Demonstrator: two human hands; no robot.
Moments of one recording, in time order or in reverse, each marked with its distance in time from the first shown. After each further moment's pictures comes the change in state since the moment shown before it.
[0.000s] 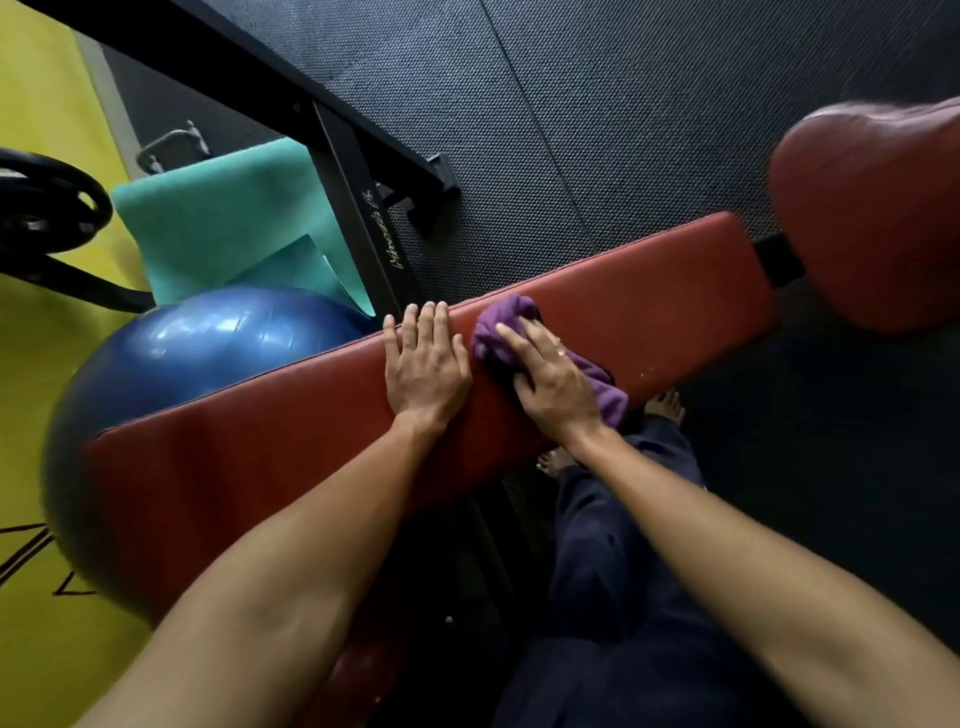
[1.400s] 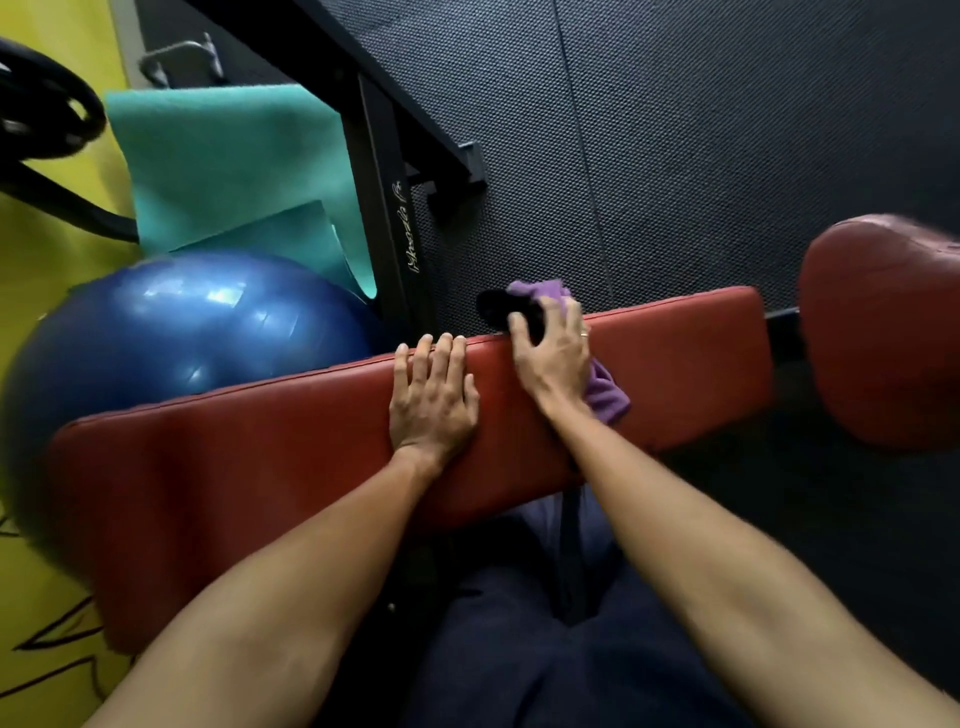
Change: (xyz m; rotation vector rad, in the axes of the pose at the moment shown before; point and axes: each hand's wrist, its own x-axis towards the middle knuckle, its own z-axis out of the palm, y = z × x) left_hand 0.003 0.001 0.004 -0.042 0.031 -0.034; right_hand 0.116 -0.004 0.007 -0.141 0.069 0.396
